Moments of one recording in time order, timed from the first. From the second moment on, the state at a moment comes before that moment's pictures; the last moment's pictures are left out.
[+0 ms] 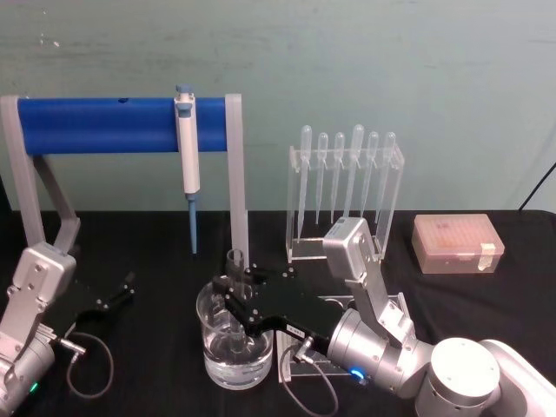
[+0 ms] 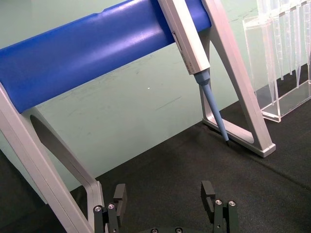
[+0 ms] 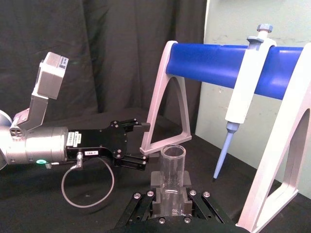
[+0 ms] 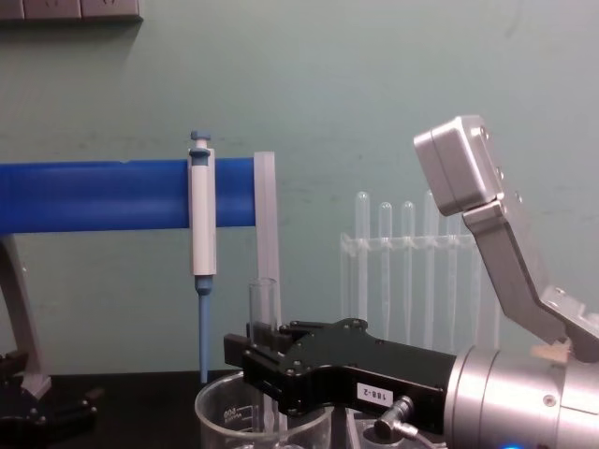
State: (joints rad) left arm -0.20 0.60 0.45 -1.41 -0.25 -0.12 0.03; right arm 0.35 0.26 -0.55 -1.38 0.32 -0.08 0.51
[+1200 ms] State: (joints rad) left arm -0.20 0.60 0.45 -1.41 -0.25 -0.12 0.03; right arm 0.35 0.26 -0.55 -1.38 0.32 -0.08 0.51
